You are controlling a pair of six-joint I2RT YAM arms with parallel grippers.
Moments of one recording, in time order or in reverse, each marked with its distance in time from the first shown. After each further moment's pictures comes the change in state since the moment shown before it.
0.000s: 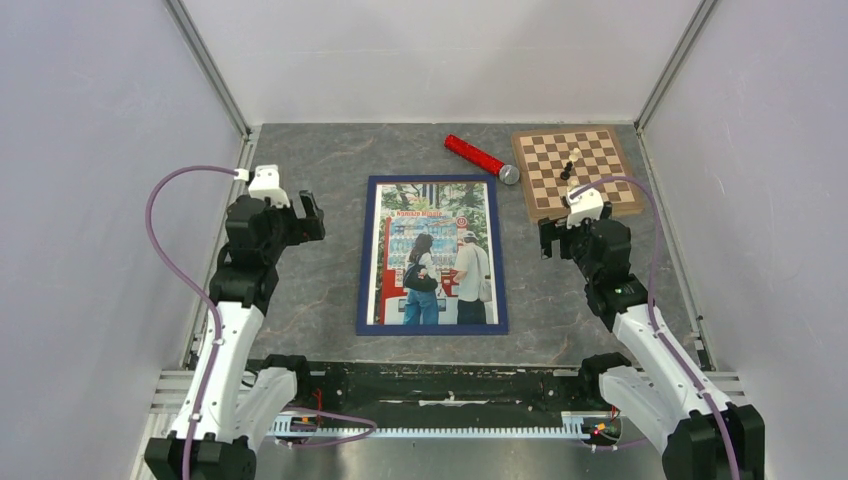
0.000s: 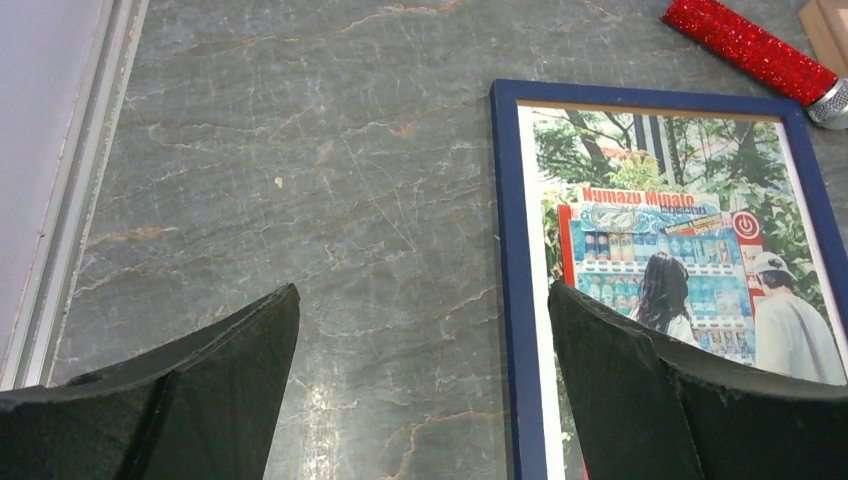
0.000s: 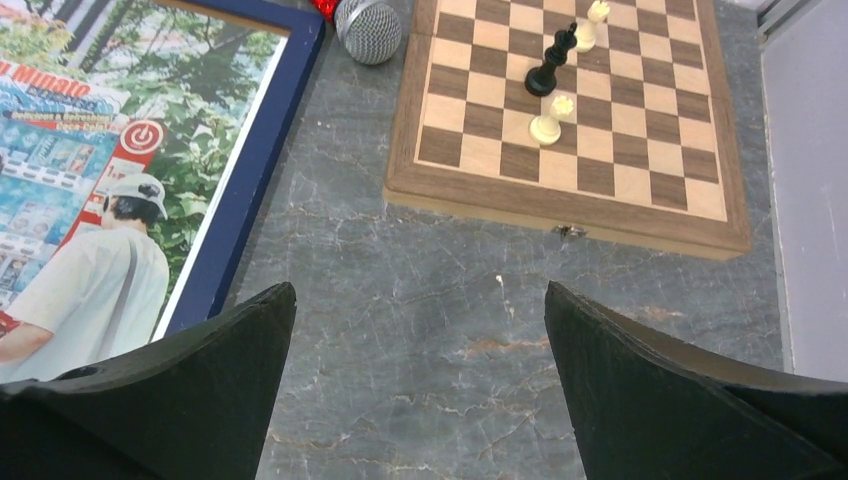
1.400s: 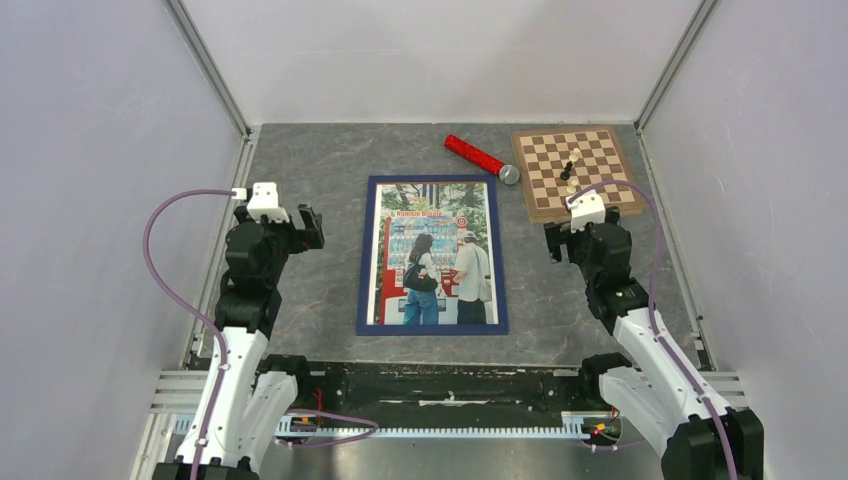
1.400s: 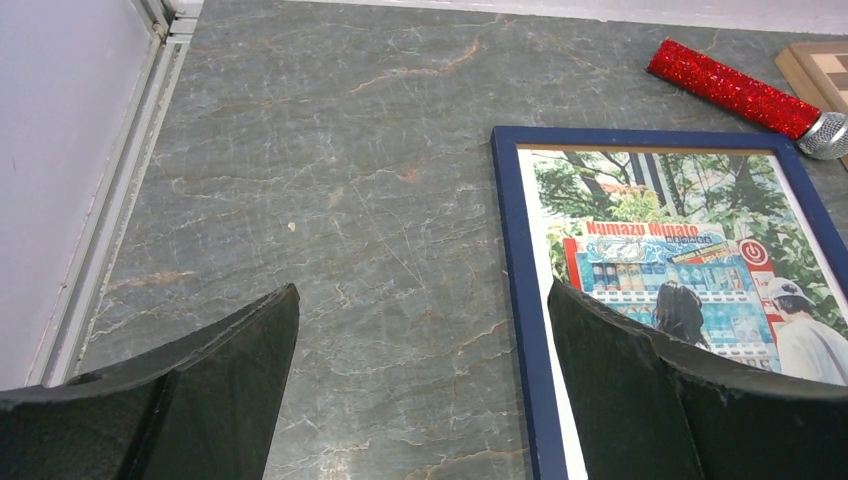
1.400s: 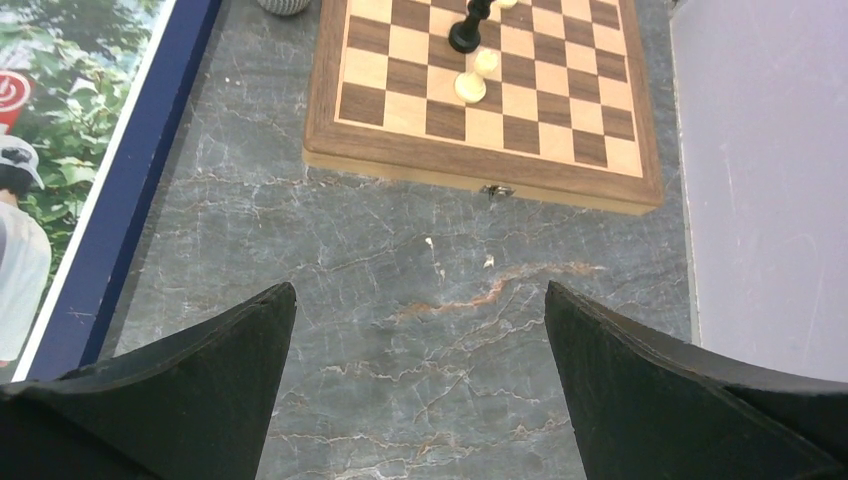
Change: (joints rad) left arm 0.002 -0.169 -0.190 0.185 -0.003 0.048; right arm -0.011 -0.010 -0.022 -0.051 0.128 -0.085
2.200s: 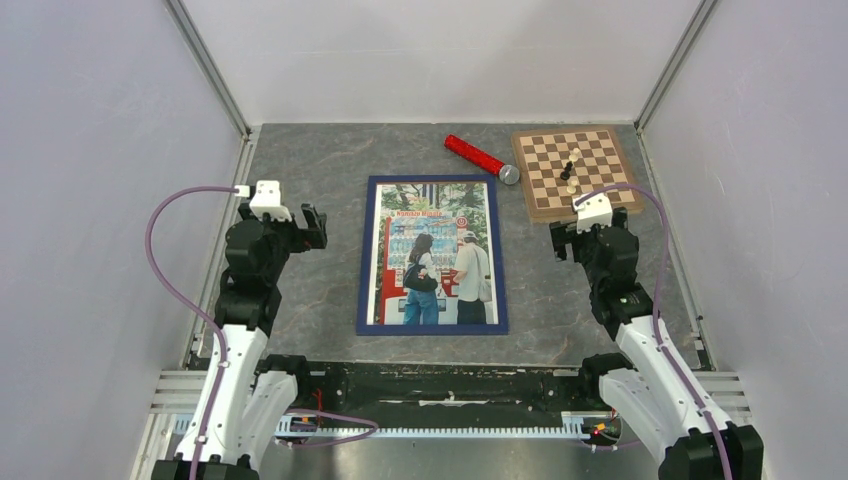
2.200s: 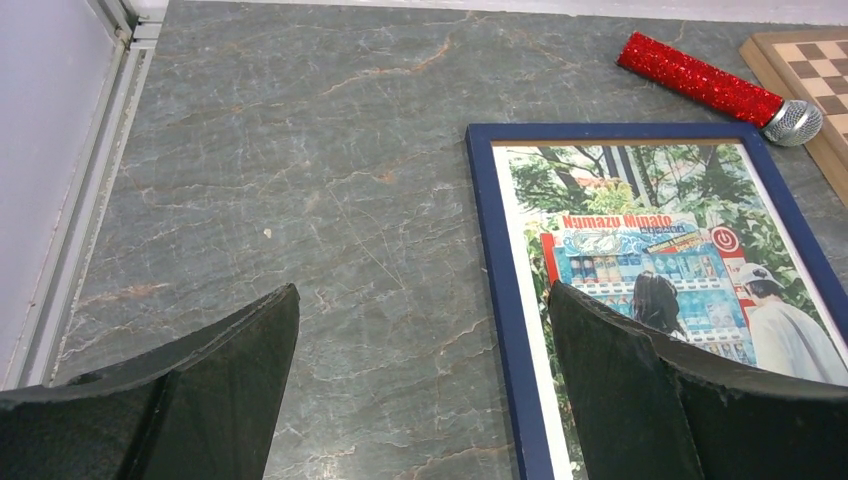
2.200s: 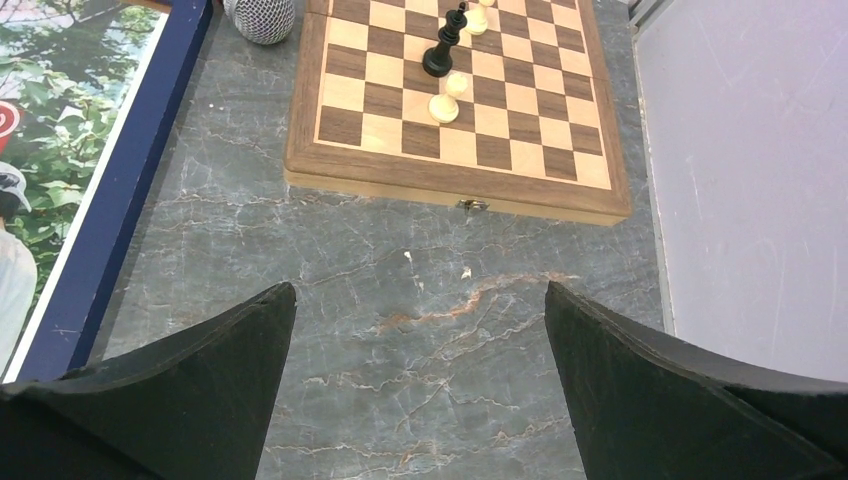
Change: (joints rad) left arm 0.002 0.020 0.014 -0.001 0.062 0.000; right arm -0.022 -0.072 -0.015 0.017 -0.005 -0.021
